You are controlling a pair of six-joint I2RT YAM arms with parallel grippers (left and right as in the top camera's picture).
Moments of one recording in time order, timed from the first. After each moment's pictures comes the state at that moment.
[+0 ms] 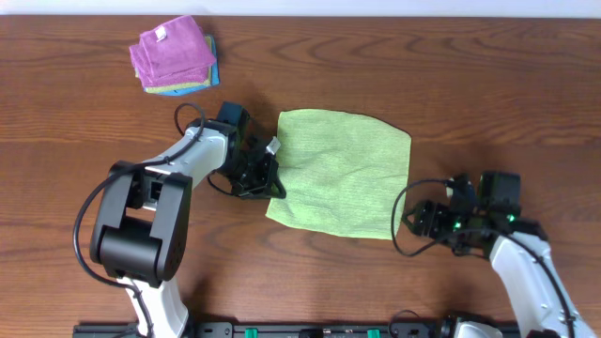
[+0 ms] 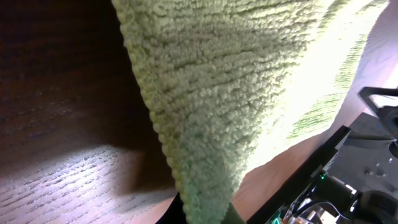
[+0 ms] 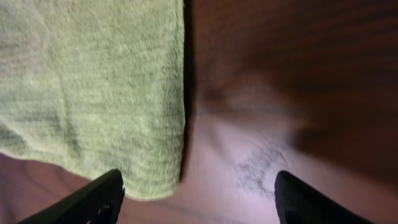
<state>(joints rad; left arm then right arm) -0.26 1.95 1.14 -0.78 0.74 -0.16 -0.19 1.23 0.52 -0.59 -0.45 0.17</state>
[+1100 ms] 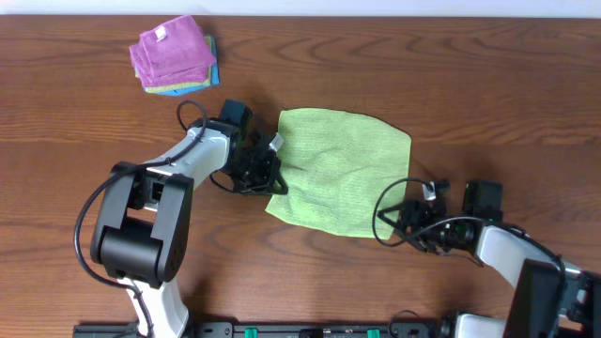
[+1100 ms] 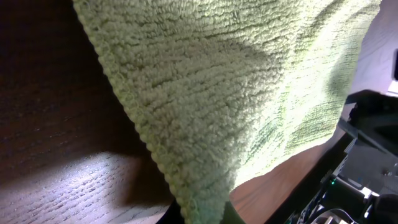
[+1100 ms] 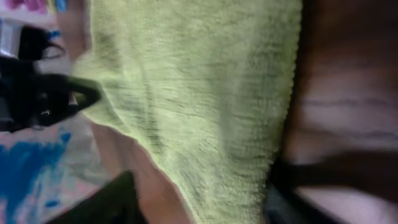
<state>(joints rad) -0.28 1.95 1.15 -0.73 0.73 -0.14 -0.19 1.49 0.40 -0.27 -0.87 0.36</state>
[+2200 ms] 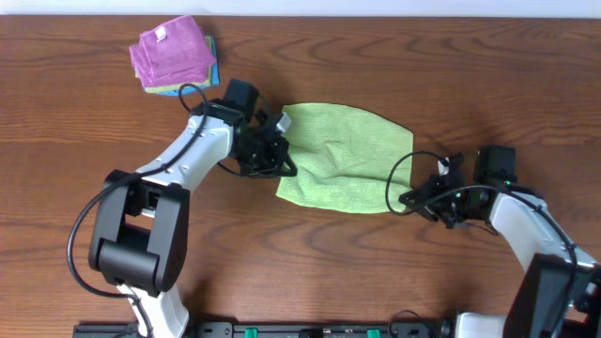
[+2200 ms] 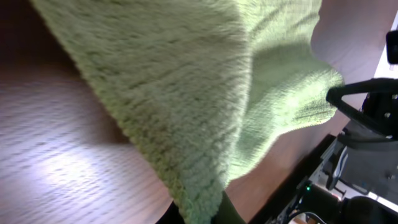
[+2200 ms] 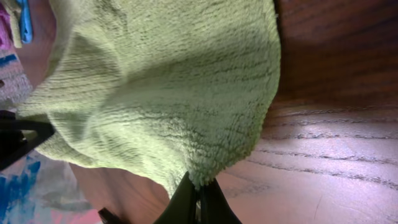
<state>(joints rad) -0.32 1.91 1.28 -0.79 0.73 -0.20 -0.19 1.52 0.71 -0.58 -0.71 0.35</state>
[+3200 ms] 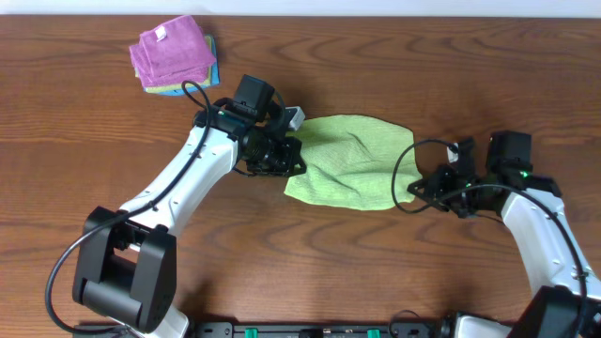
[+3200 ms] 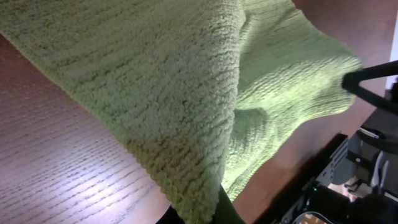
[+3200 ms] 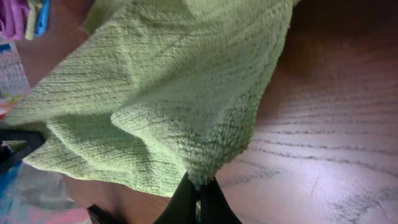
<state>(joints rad) -0.40 1.75 1.28 -0.79 0.62 -0.23 -0.19 1.42 0.83 -0.73 -0.68 0.27</state>
